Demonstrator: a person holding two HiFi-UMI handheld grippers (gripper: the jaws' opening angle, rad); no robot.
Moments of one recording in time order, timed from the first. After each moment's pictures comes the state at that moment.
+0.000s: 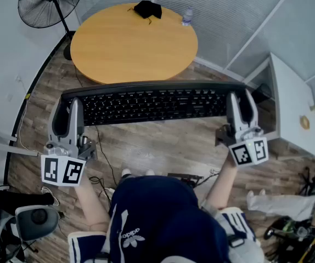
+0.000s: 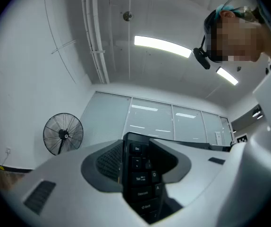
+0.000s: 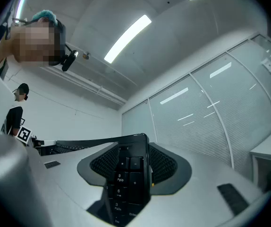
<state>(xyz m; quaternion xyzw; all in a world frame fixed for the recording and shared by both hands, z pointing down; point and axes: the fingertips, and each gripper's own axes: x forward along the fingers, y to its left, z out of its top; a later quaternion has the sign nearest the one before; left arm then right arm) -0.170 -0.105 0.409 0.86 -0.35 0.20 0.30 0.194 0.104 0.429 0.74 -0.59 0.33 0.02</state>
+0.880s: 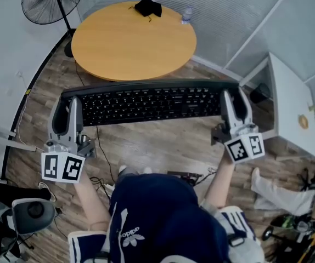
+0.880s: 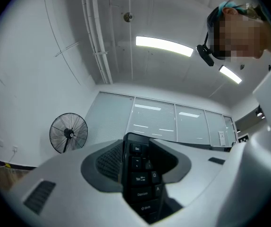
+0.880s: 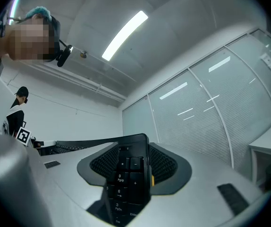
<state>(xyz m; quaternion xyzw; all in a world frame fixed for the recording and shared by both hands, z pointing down) -0.170 -0.106 0.403 0.85 -0.37 0.22 0.30 0.194 0.098 0.436 0.72 -0.58 0.37 0.02</state>
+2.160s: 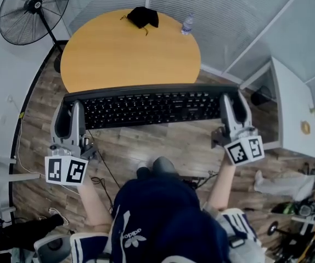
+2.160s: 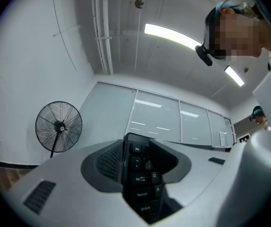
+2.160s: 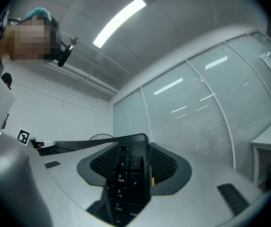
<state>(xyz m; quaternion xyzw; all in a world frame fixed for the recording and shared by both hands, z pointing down) -0.169 -0.111 0.415 0.87 -0.36 0.16 0.30 0.193 0.100 0.419 0.74 -0.58 0.33 0.03</state>
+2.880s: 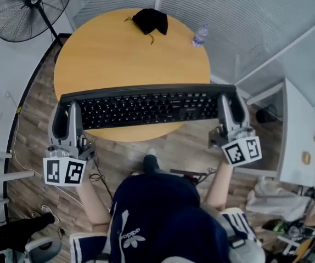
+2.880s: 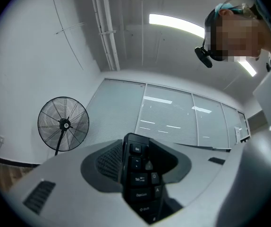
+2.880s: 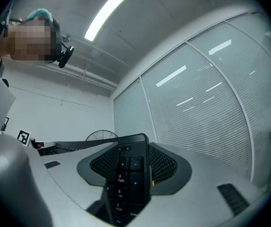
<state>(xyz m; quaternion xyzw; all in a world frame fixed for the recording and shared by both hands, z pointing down) -0.174 -0.107 0.417 0.86 -0.38 0.16 0.31 0.195 0.097 0.421 0.74 -0.59 0.33 0.04</state>
